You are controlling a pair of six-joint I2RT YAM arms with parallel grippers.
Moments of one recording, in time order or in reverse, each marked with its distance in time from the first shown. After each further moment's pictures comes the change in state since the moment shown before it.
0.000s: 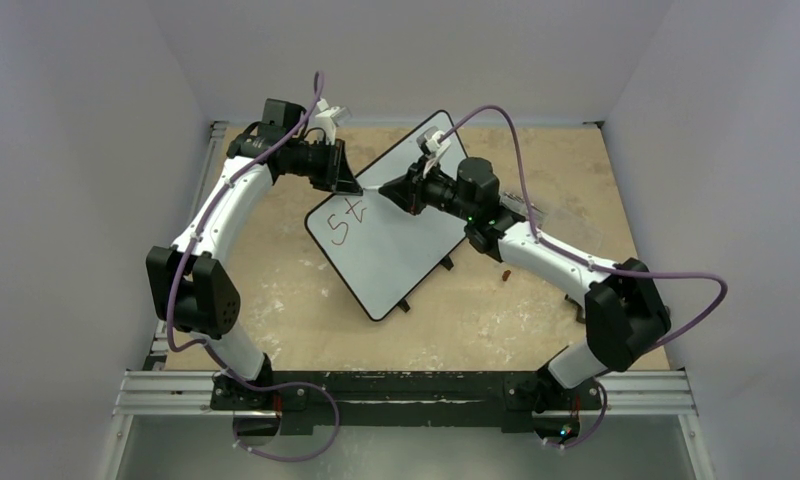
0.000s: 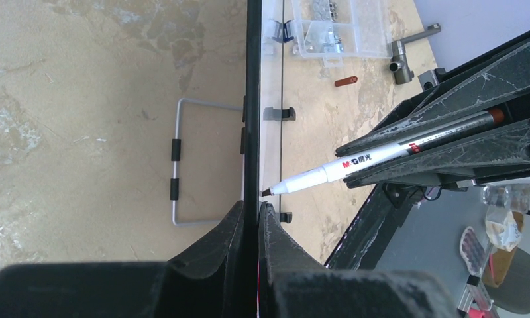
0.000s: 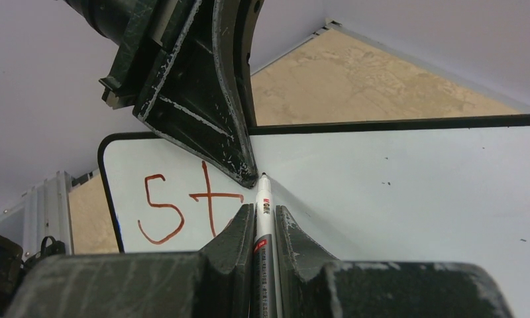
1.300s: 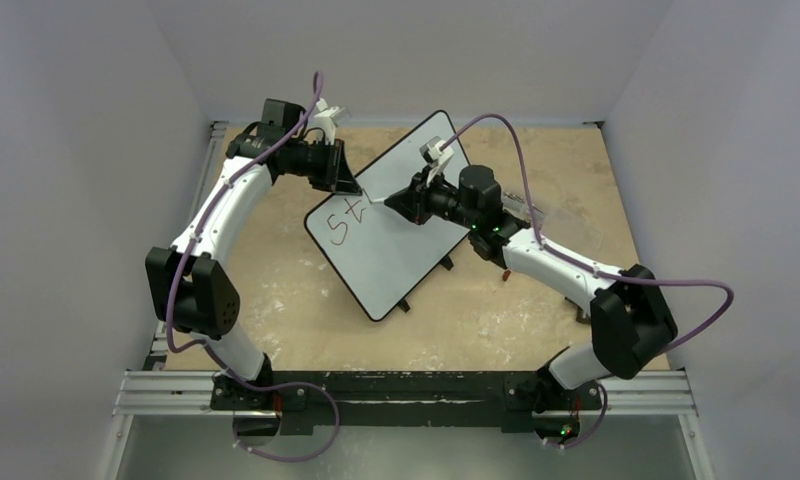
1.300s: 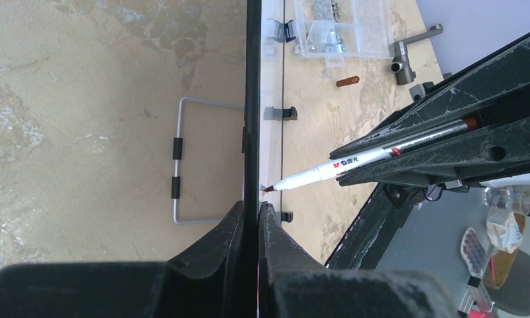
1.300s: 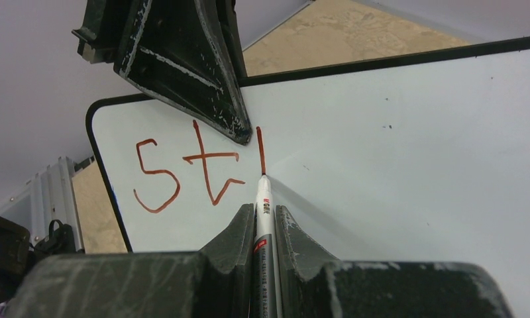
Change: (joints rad) left arm 0.001 -0.002 0.000 -0.005 -0.010 0.000; right arm 0.000 -0.037 -0.072 -0.044 0.011 0.021
